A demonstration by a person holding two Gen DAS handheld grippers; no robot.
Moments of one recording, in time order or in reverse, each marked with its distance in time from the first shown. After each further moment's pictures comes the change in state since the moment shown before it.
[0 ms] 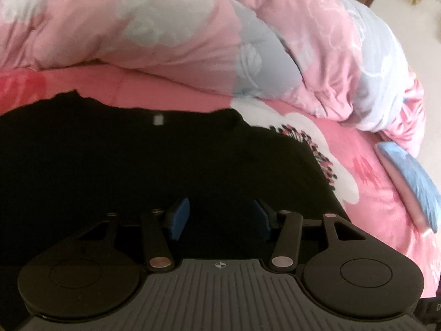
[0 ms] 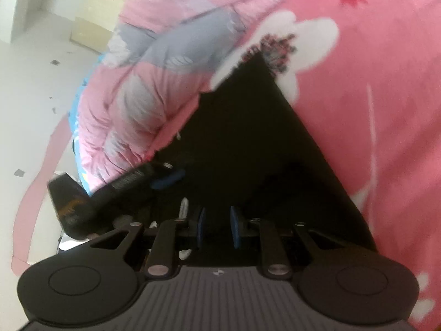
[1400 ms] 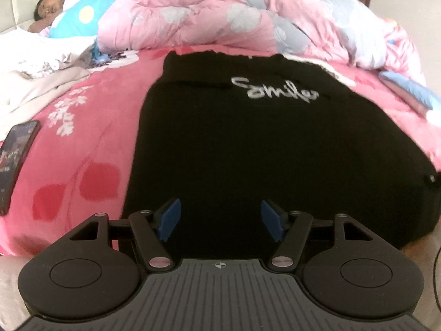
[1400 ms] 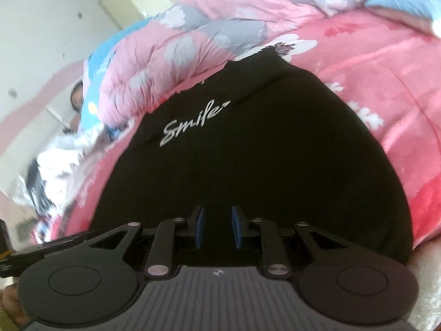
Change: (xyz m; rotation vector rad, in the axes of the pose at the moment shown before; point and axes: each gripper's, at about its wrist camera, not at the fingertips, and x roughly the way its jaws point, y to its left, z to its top) left arm -0.269 0.032 -0.256 0.154 -0.067 0.299; right arm -0.120 0.074 -0.228 -0.369 -0.117 -0.270
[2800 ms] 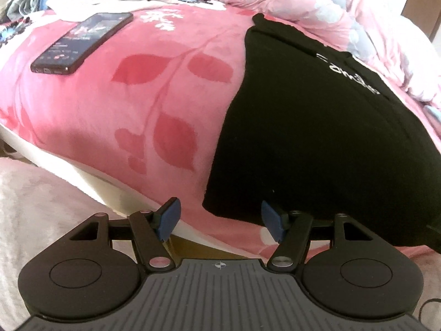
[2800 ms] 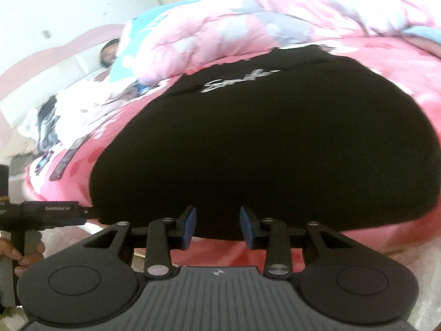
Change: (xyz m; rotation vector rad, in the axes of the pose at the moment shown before) left arm -0.013 0.070 -0.078 -0.328 0.069 0.073; right arm 0.000 0.056 -0.097 -0.211 -0.014 0.061
